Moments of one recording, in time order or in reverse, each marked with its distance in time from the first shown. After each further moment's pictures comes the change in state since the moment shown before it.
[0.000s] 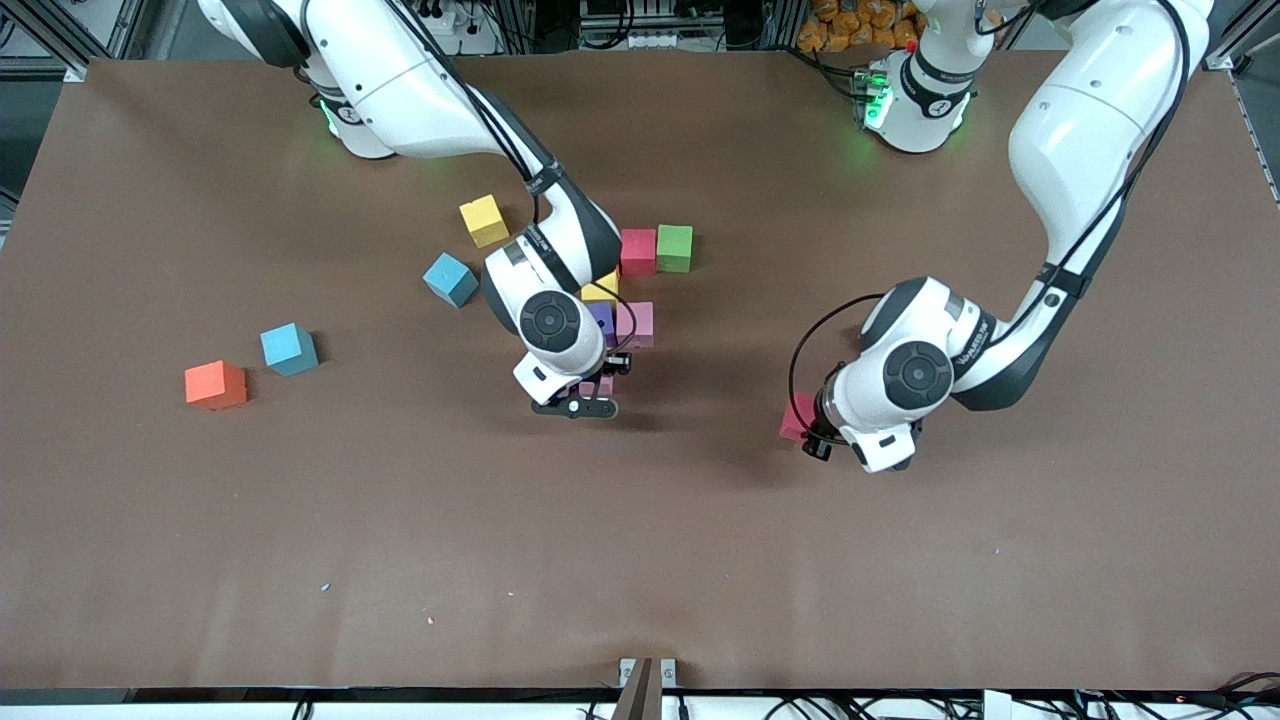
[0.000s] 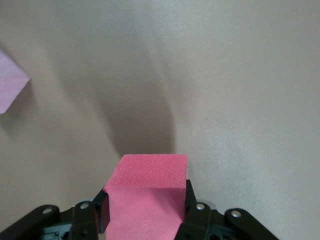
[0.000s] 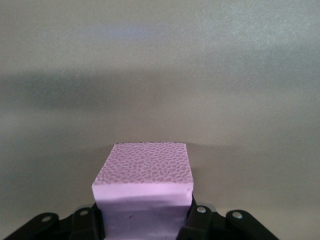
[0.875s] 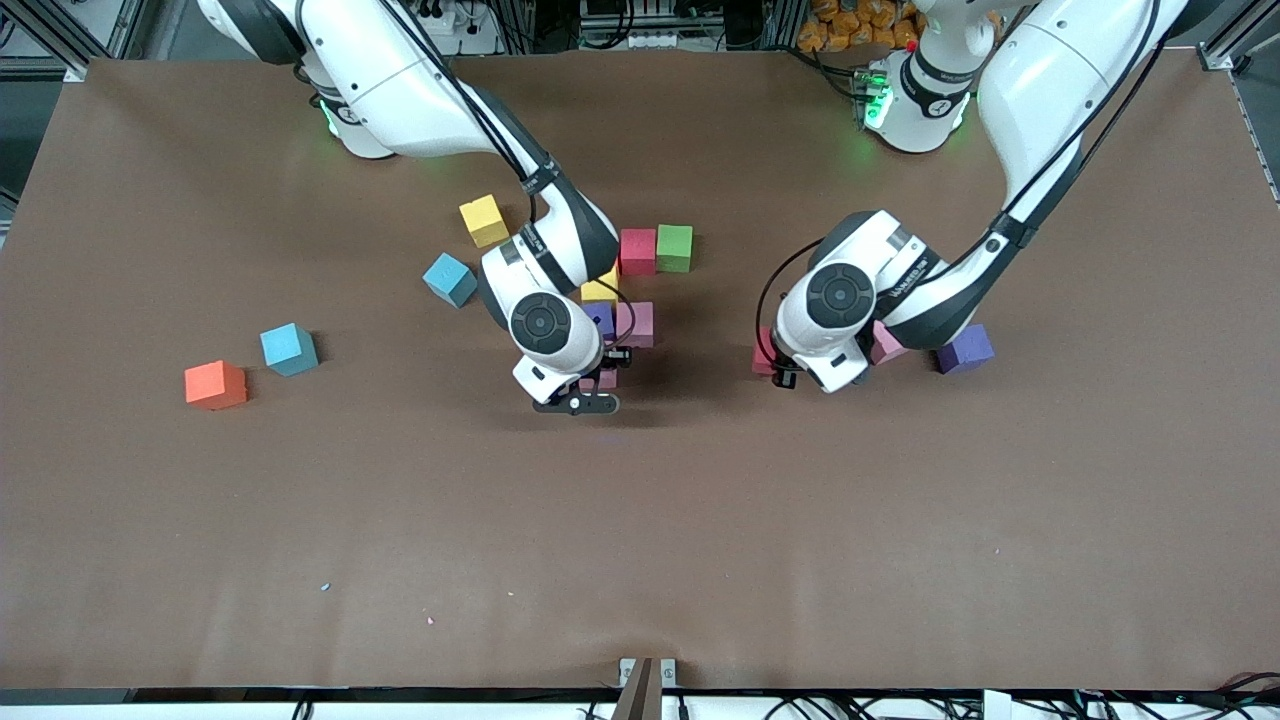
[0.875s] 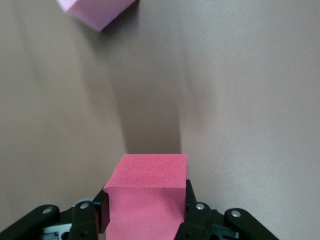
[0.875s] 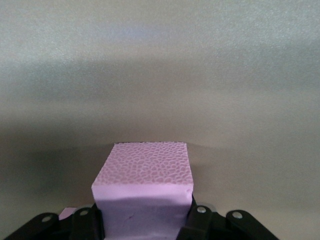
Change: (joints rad) left arm 0.004 -0.105 -0.115 -0.249 -0.001 0.025 -0.371; right arm -0.012 -0.013 0.007 -0.028 0.060 0.009 -0.081
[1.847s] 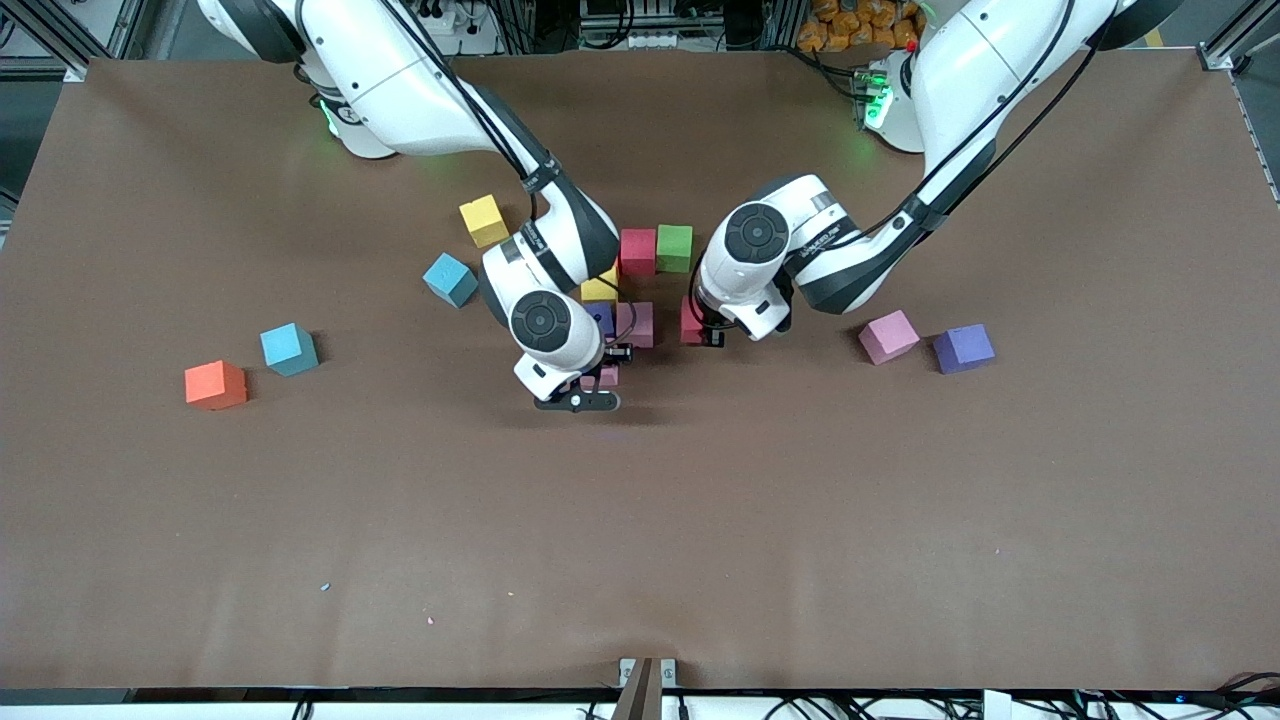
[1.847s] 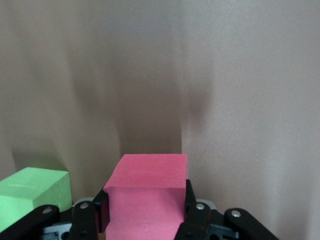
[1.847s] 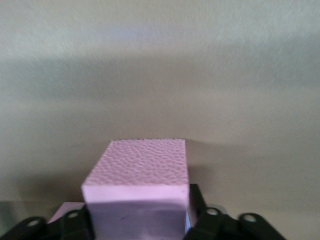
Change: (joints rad) left arm -0.149 0.023 -0.009 -0.052 0.000 0.189 -0.279; right arm 0.001 -0.003 0.009 -0.026 0.014 0.009 0.000
